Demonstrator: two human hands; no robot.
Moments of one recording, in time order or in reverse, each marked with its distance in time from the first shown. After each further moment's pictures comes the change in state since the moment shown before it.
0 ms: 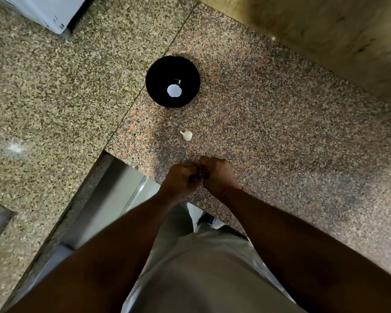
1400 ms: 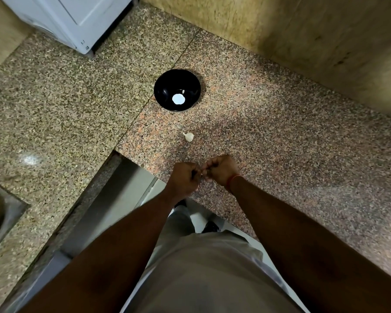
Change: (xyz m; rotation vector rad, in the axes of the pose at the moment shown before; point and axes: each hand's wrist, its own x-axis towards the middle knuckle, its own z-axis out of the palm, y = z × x) left_hand -0.010 0.036 -0.005 0.008 0.007 -0.243; right_hand -0.008 0.014 -0.014 0.640 -0.088 0.429
